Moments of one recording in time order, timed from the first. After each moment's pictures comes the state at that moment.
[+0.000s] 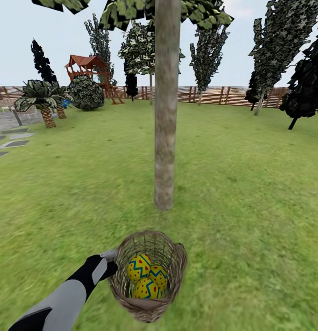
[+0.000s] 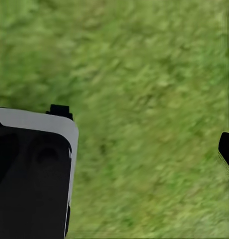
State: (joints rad) left arm -0.75 -0.07 0.31 -0.29 0.07 0.46 0.25; right arm -0.32 -0.01 0.02 0.02 0.18 -0.07 -0.23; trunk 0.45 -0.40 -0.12
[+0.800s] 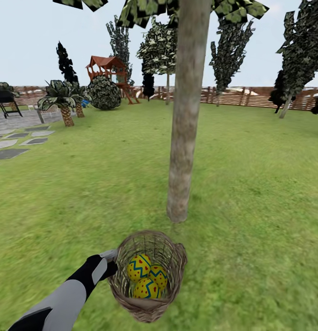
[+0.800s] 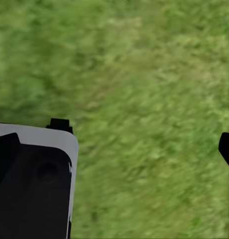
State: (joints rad) left arm -0.75 -0.07 0.31 -0.29 0.07 0.46 0.25; right arm -0.32 -0.01 0.01 0.01 0.18 -0.12 -0.23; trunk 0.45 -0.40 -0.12
